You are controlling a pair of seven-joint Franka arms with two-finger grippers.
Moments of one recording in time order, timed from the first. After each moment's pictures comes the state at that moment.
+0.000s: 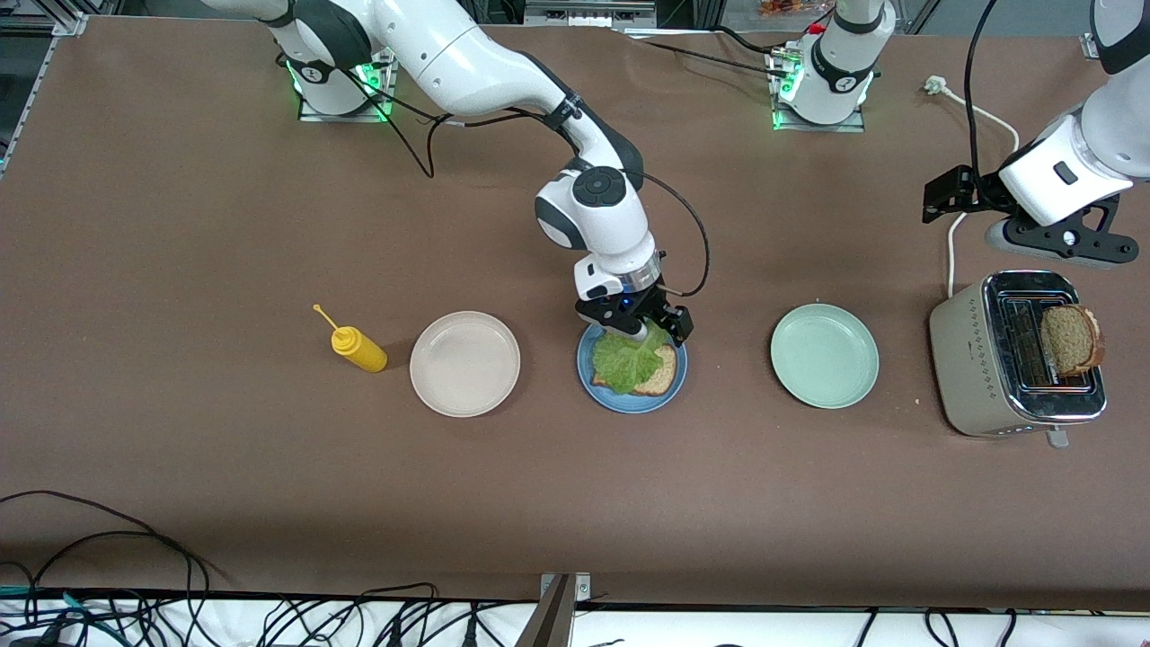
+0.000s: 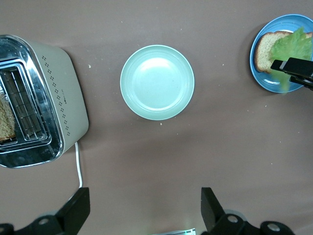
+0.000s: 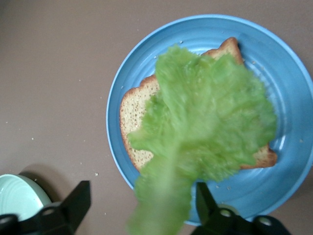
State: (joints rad) left arm 0.14 0.01 -0.21 -1.66 -0.01 1.53 0.10; right arm 0.90 1.06 -0.05 -1.06 0.02 2.58 1.44
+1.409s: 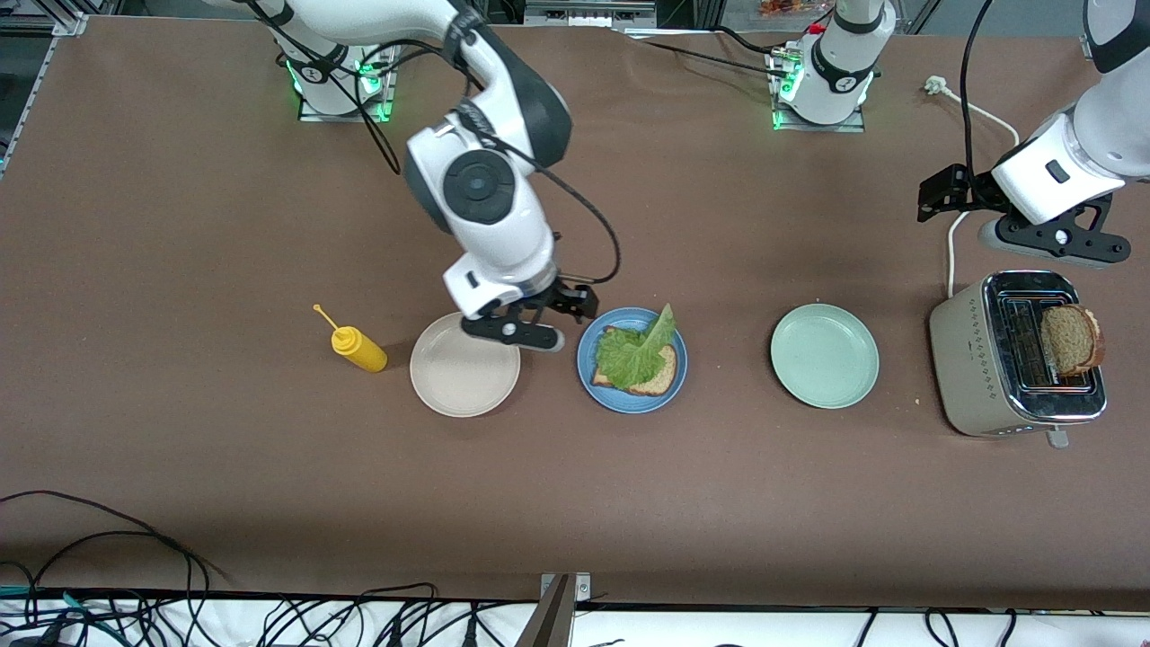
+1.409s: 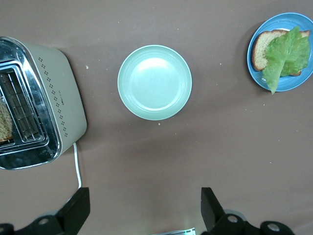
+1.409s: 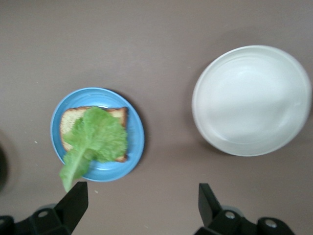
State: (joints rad) left arm 0.14 0.01 -0.22 -1.66 -0.01 1.53 0.10; right arm 0.73 0.70 -0.13 -1.11 0.19 1.88 0.79
